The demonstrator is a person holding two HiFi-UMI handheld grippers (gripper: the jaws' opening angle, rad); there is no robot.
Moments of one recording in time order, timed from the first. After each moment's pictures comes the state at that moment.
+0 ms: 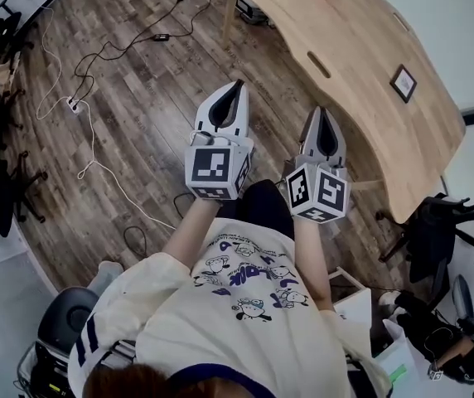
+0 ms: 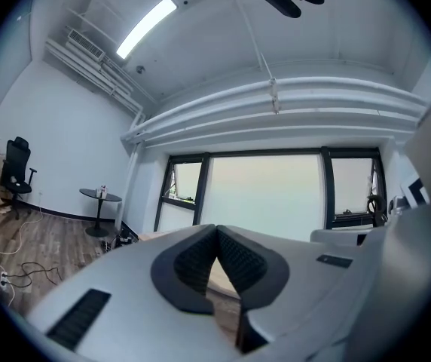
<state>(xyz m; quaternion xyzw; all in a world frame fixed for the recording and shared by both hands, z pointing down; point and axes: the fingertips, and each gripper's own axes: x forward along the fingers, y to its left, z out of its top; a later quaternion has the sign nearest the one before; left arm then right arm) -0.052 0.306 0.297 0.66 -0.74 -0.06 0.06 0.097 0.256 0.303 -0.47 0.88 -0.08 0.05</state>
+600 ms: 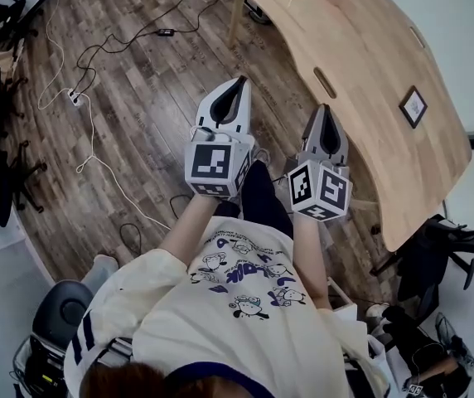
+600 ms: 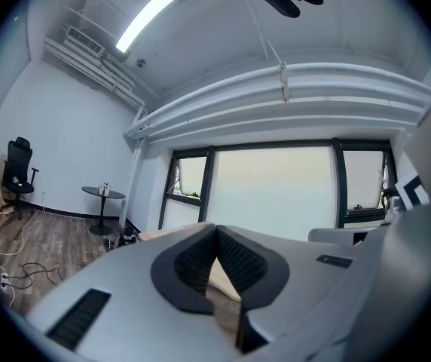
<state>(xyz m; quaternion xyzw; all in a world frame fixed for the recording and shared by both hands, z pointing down) -0.077 0.230 0.313 0.65 -0.76 -0.04 0.07 0.072 0.171 0.320 -0.46 0.88 -0.10 0.04</state>
